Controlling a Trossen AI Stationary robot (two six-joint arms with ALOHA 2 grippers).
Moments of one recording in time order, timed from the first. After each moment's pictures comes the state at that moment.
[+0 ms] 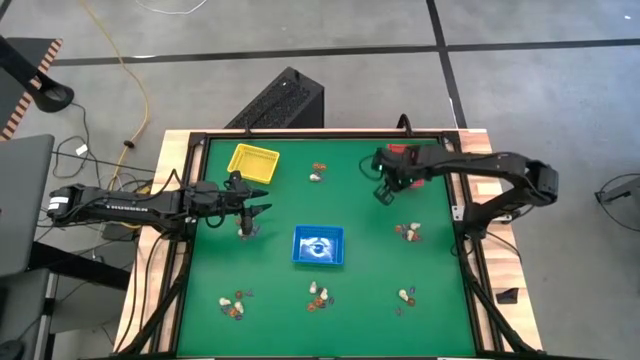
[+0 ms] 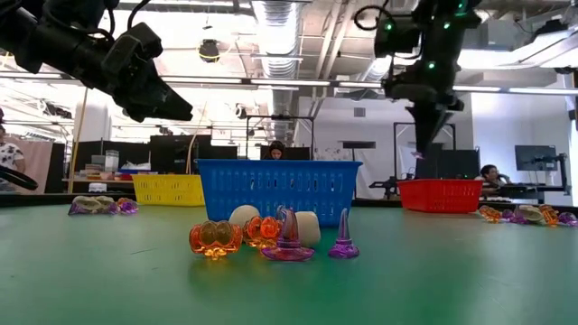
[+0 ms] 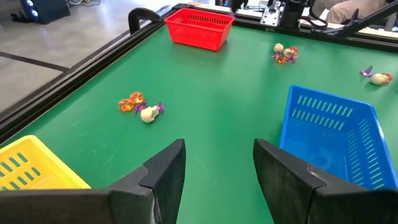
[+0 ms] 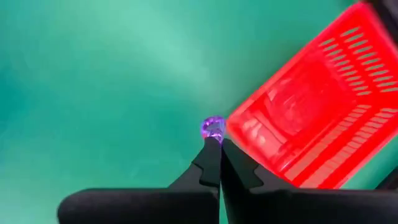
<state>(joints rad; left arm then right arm) 0.10 0.73 0.27 0.19 -0.21 -0.12 -0.37 1.36 1.05 -0.98 0.21 0.38</state>
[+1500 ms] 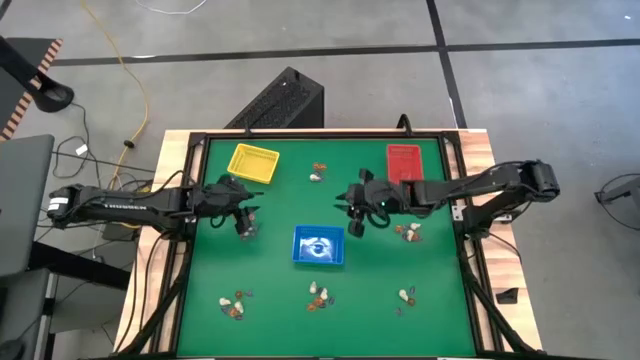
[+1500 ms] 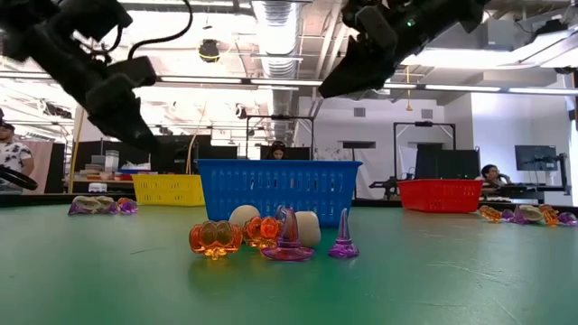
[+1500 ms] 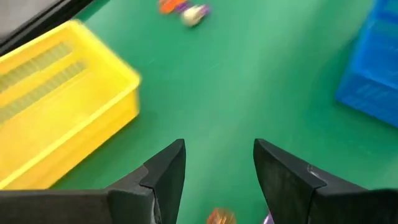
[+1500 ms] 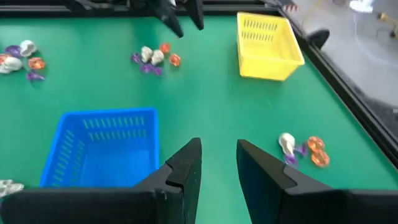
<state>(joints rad) 0.11 0.73 0.36 -0.28 -0.30 -0.25 0.02 1.36 0.88 -0.01 0.26 0.05</state>
